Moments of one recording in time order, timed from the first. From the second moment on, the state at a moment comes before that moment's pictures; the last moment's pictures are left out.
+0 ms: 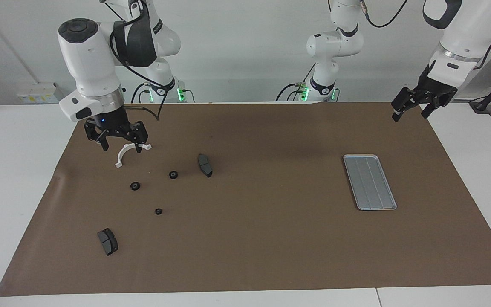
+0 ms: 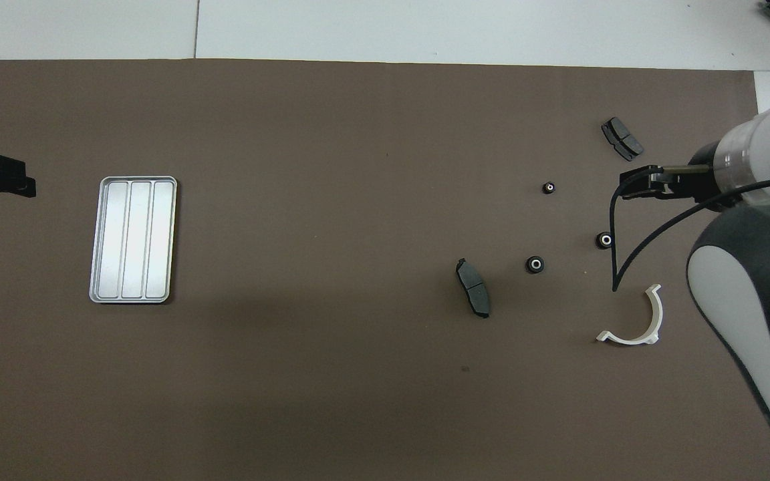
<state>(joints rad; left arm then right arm) 0.04 0.04 -0.04 -1.52 -0.03 1.61 -0.06 0.03 0.02 0.06 -1.65 -0.05 1.77 0.18</state>
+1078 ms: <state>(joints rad) 0.05 0.04 -0.04 -1.51 -0.03 1.61 -0.06 0.03 0.02 0.06 -1.57 -0.05 1.58 0.18</state>
